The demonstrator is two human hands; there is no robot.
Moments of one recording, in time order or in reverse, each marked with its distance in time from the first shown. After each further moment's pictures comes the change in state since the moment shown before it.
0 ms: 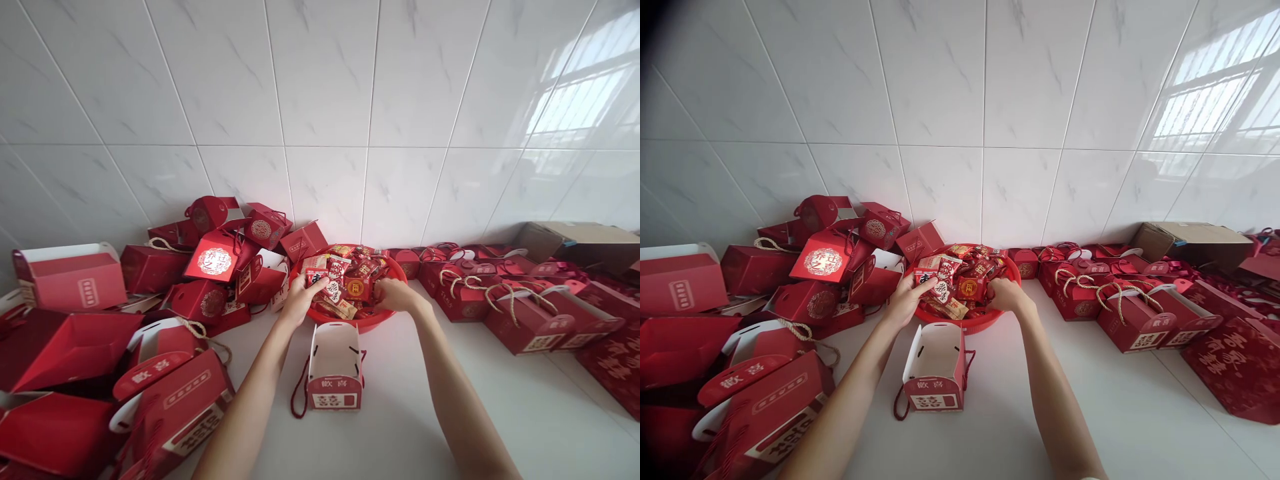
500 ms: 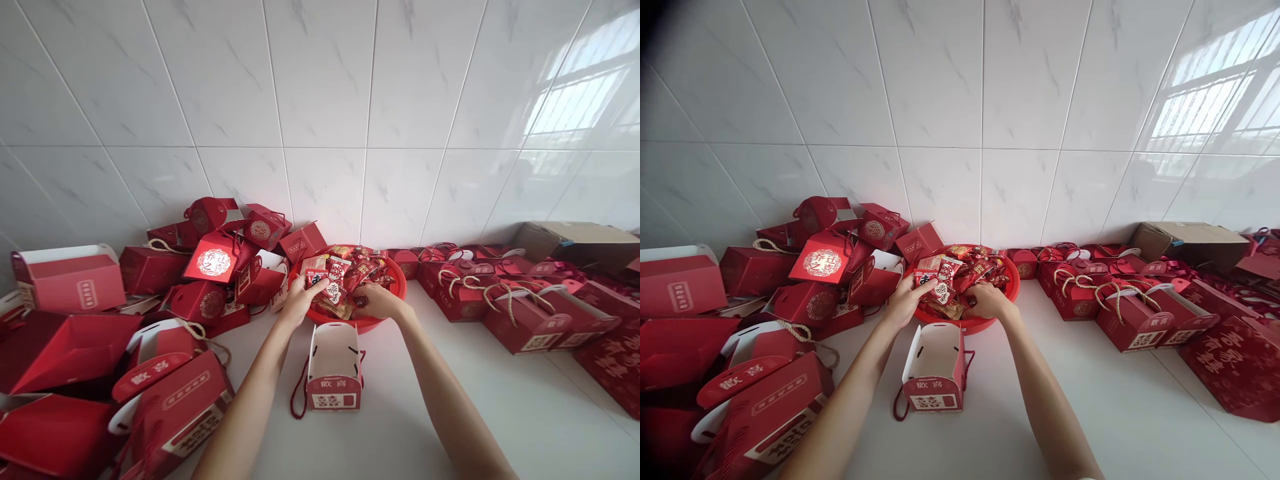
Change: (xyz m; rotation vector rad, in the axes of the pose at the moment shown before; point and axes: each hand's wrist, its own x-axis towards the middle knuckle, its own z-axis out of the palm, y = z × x) left_hand 0.000 0.001 0.001 0.021 0.000 0.010; right_hand -0.001 -0.032 0.021 -0.078 -0.136 -0.138
